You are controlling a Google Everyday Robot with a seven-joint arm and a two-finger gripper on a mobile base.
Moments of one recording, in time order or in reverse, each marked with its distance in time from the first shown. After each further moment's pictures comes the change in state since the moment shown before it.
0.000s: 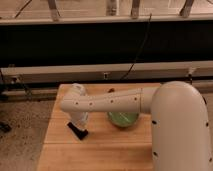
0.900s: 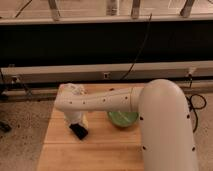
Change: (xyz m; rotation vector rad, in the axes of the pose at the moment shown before) arm 0.010 -0.028 0.018 0.004 0.003 -0.228
